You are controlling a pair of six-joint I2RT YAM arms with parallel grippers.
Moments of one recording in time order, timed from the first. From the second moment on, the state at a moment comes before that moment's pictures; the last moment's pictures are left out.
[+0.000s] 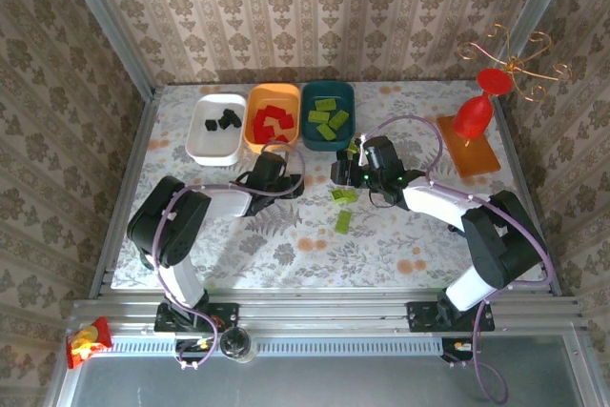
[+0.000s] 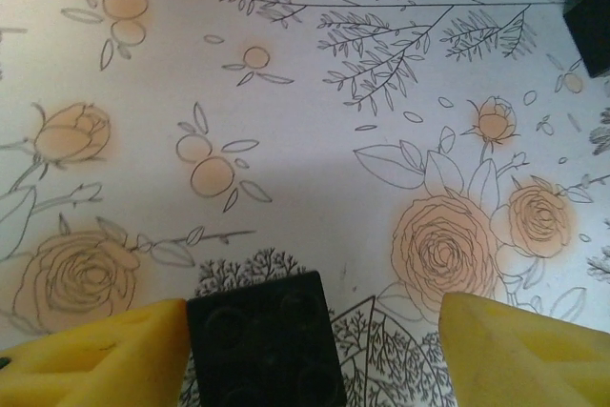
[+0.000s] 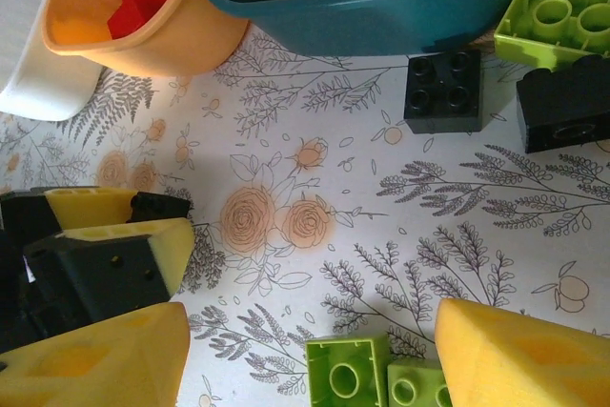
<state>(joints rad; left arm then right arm) -0.62 1.77 0.81 0.17 -0.05 -0.42 0.46 1.57 0.86 0.03 -0.14 0.52</state>
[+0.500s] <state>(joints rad) -0.67 1.83 0.89 0.10 -0.24 -0.30 0.44 1.57 0.82 0.03 -0.14 0.52</state>
